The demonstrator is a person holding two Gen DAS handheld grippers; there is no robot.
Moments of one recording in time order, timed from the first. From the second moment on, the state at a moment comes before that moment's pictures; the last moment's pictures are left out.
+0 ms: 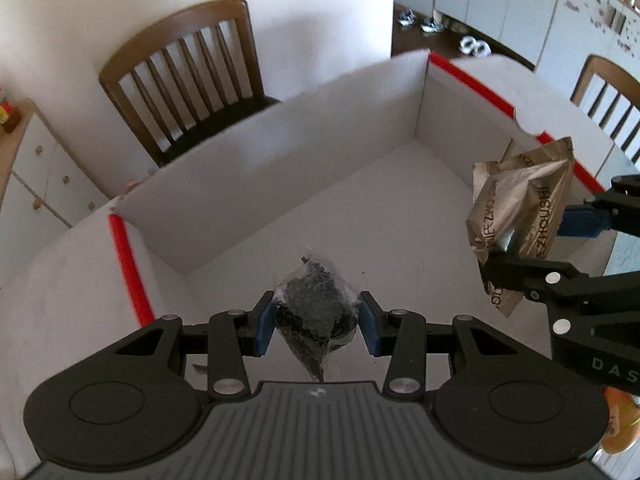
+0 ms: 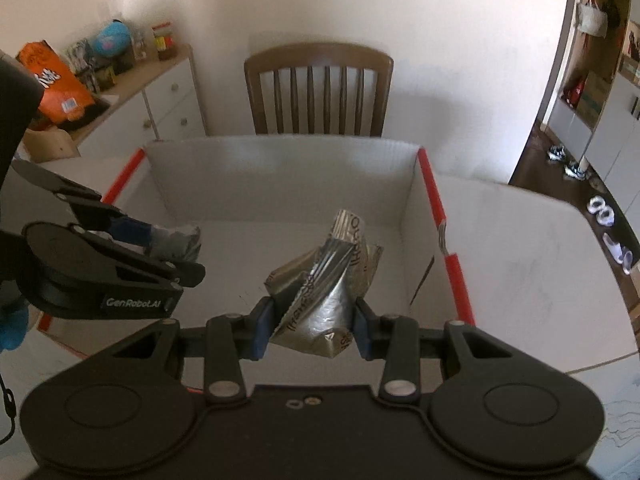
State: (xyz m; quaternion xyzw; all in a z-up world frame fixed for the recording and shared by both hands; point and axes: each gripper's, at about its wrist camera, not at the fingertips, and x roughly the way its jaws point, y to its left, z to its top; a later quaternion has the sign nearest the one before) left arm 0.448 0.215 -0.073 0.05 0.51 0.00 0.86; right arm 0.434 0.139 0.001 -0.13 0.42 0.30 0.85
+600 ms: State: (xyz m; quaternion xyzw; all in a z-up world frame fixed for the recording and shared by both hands) left arm 0.467 0.215 -0.108 0.05 0.58 -0.01 0.81; right arm 0.451 0.155 -0.027 -0.15 0.47 0.29 0.82
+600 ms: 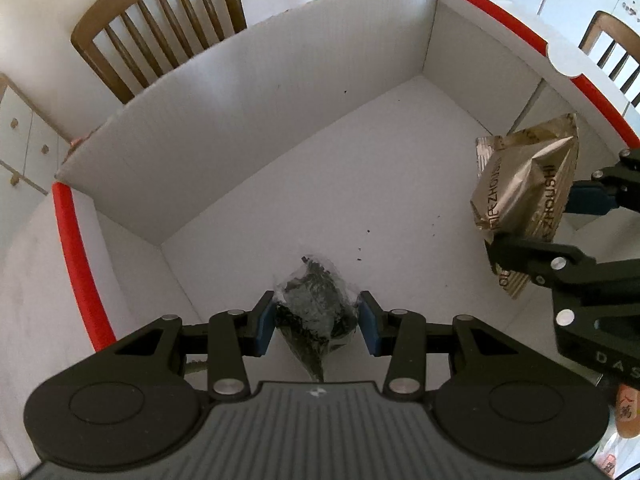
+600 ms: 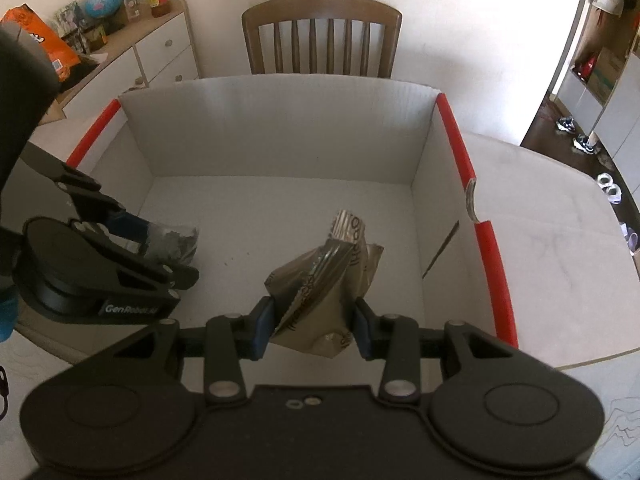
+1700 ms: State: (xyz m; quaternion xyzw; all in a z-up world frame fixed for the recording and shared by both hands) left arm 0.426 0.211 -0.029 0.01 0.53 0.02 0.85; right arm 0.422 0.120 0.037 -0.14 0.43 0.32 0.84
